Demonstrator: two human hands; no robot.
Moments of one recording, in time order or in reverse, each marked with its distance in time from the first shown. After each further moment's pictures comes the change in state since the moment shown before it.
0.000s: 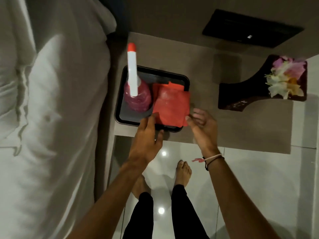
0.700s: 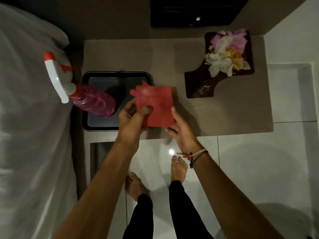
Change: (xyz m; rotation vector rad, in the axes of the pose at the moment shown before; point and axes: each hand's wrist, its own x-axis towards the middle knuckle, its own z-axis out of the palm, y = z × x) left_hand 0.027 0.094 0.036 -0.941 0.093 -0.321; right_hand 0.006 0.037 -0.050 0.712 -0.307 0.494
